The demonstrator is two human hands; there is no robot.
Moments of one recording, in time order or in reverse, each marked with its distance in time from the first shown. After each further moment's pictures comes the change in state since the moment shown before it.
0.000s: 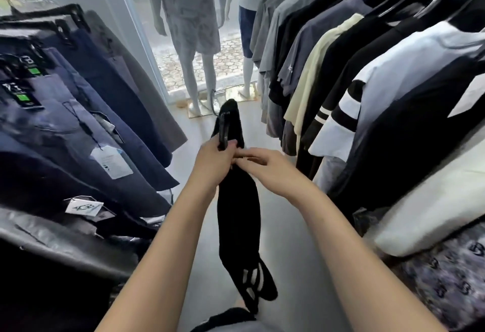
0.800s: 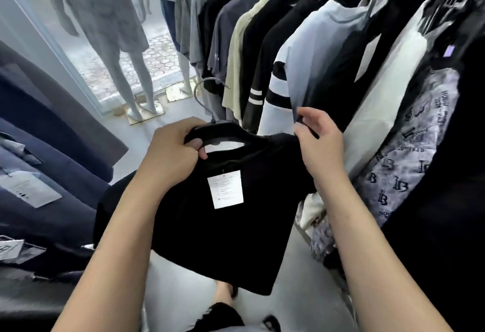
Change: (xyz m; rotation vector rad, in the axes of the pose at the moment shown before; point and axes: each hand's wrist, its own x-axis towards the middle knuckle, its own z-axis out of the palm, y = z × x) left_hand -0.049 0.046 0.019 0.488 -0.262 0.439; right_hand -0.104 0.041 -0.094 0.124 0.968 -0.015
